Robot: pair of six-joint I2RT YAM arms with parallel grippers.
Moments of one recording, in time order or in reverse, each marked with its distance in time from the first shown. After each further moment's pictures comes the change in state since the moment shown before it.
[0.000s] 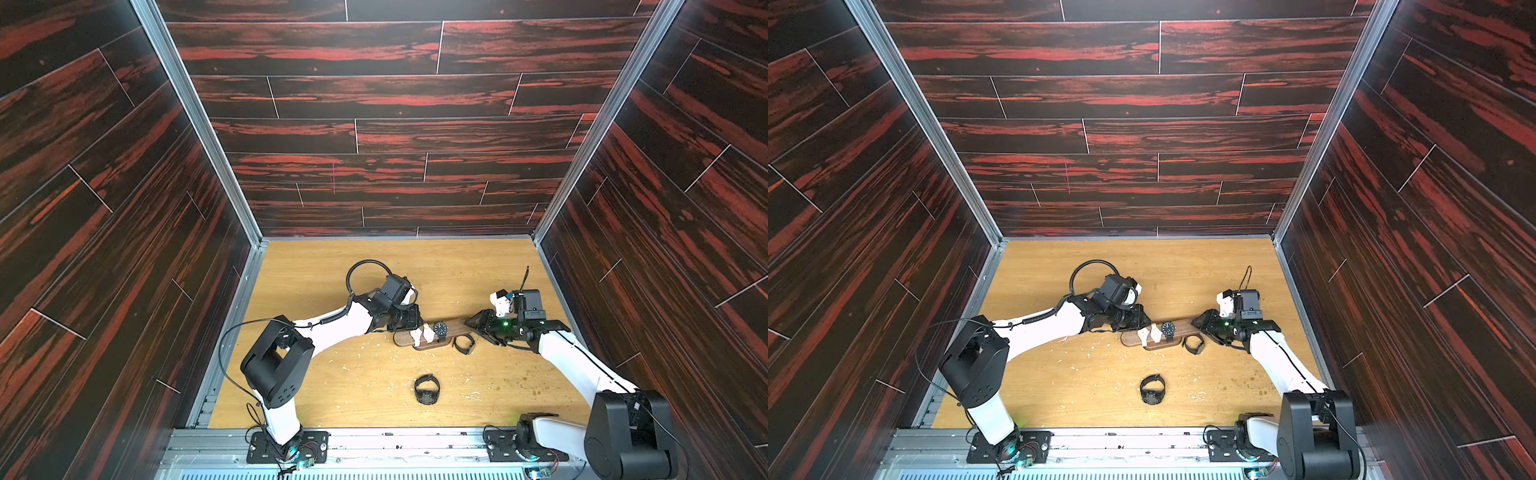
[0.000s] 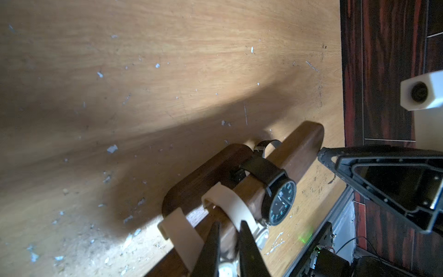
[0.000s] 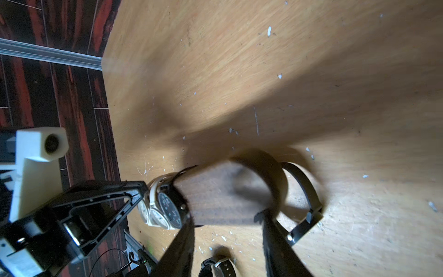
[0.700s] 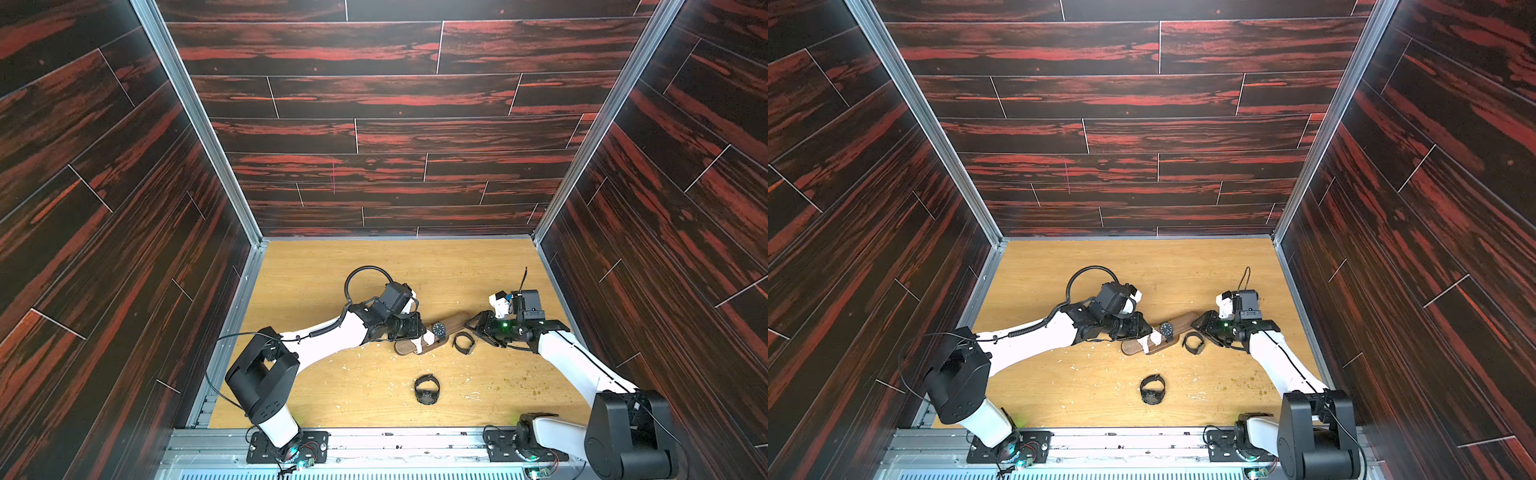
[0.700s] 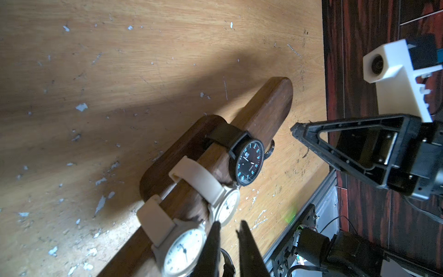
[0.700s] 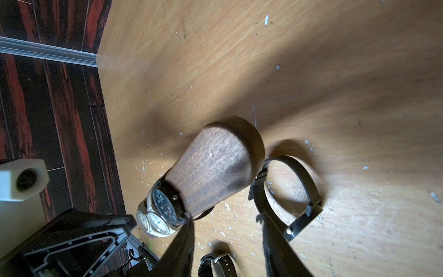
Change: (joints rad) left arm -0.056 -0.105 -0.068 -0.004 -0.011 -0.061; right arm 0.010 0.000 0.000 -0.018 0.004 0.003
